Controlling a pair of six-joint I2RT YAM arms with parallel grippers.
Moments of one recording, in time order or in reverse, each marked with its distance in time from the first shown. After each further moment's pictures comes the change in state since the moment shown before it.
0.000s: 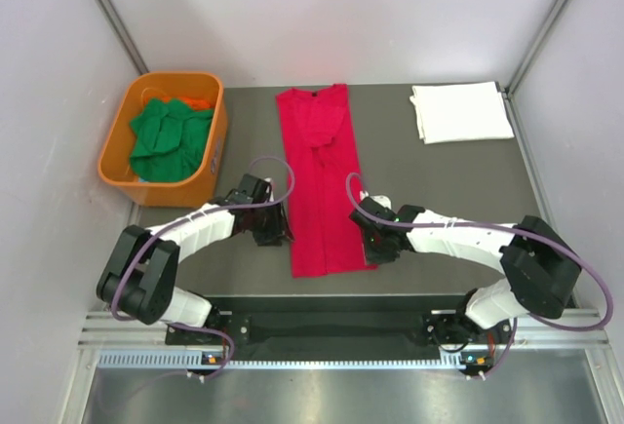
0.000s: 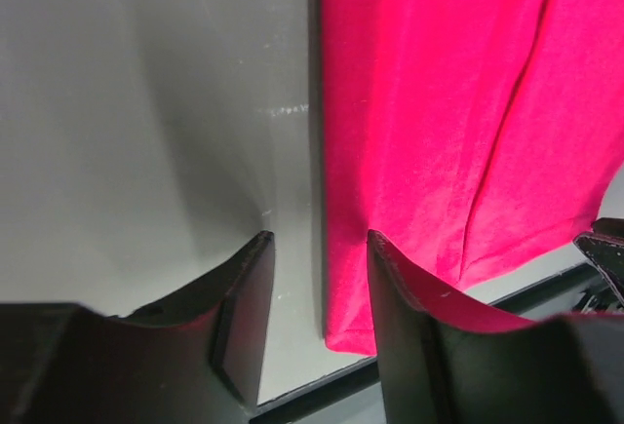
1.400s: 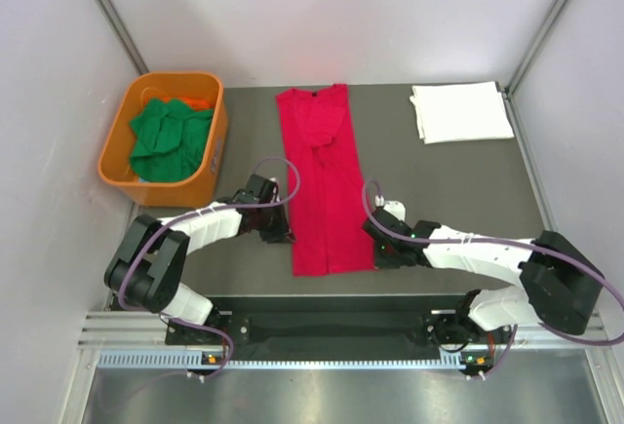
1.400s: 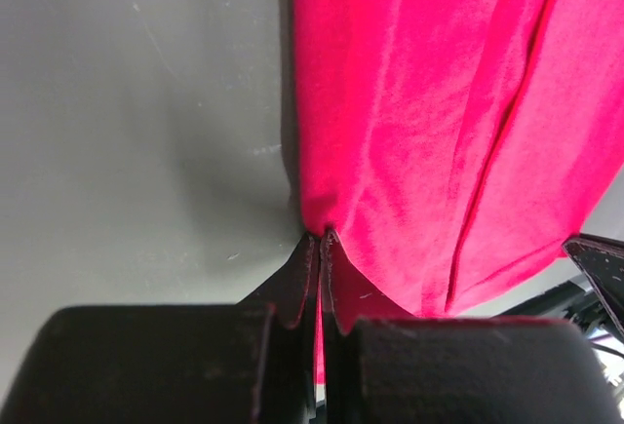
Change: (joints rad) left arm -0.030 0.078 -0.001 0.097 -0.010 -0.063; right arm 0.007 -0.112 -0.164 0.135 0.080 0.072
